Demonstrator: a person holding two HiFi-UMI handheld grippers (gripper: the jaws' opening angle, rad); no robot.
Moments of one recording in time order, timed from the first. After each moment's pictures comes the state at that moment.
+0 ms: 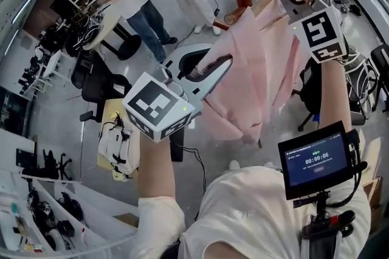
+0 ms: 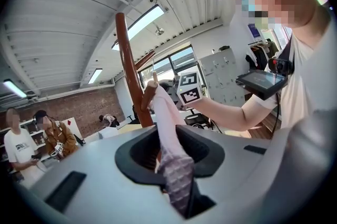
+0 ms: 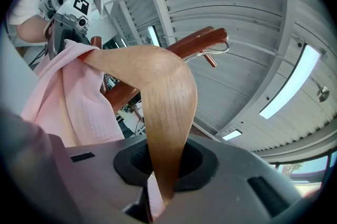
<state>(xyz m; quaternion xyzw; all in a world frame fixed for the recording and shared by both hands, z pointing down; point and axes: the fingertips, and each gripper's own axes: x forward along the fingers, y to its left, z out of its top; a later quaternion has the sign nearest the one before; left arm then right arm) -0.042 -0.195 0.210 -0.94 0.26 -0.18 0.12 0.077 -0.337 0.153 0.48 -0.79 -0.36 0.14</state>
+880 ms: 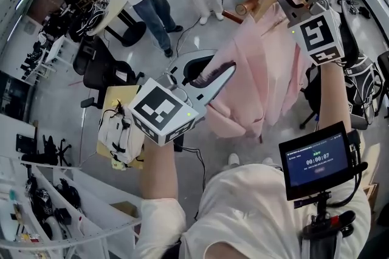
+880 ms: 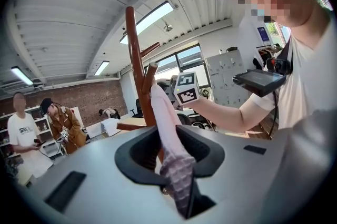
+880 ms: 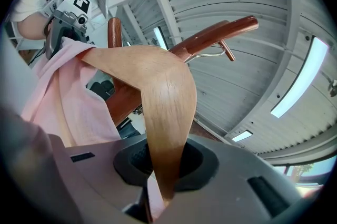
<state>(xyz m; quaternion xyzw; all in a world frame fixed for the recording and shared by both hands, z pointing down) -0.056 -0.179 0.232 -0.94 0.28 -0.18 0.08 0.046 -0.337 0.175 0.44 -0.81 -0.36 0.15</state>
